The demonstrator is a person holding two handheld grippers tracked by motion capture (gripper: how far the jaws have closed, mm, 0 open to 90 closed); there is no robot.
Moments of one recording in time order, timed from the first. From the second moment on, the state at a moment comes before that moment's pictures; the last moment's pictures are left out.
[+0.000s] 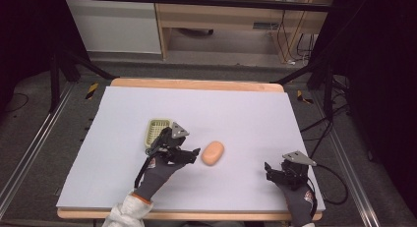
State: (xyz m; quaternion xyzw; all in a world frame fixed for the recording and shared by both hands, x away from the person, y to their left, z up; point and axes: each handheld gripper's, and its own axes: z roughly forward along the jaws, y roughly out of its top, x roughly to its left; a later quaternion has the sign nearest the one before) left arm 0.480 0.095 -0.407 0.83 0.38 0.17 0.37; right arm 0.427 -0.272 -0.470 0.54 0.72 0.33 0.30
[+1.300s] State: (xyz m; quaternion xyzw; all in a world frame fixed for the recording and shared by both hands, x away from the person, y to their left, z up) left arm 0.499 0.037 -0.420 0.86 0.35 0.16 0.34; right arm 0.428 -0.272 -0.470 0.54 0.72 0.33 0.30
